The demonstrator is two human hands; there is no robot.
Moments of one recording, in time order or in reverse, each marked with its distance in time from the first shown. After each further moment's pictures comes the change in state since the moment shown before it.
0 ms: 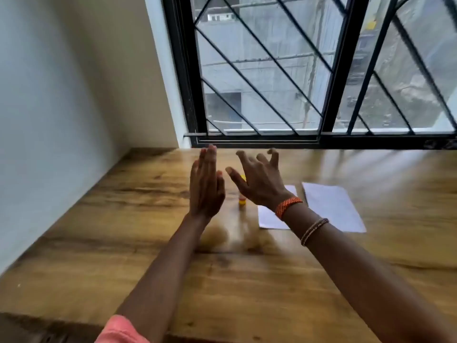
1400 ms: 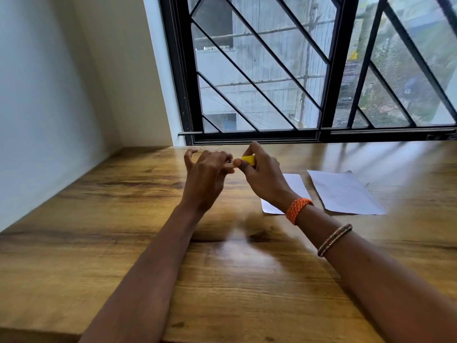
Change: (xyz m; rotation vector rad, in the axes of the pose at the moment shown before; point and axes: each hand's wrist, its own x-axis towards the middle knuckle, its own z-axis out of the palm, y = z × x) left_hand -0.015 -0.003 0.006 0.146 -0.001 0.233; right_hand -0.034 0.000 0.035 0.759 0.142 0.147
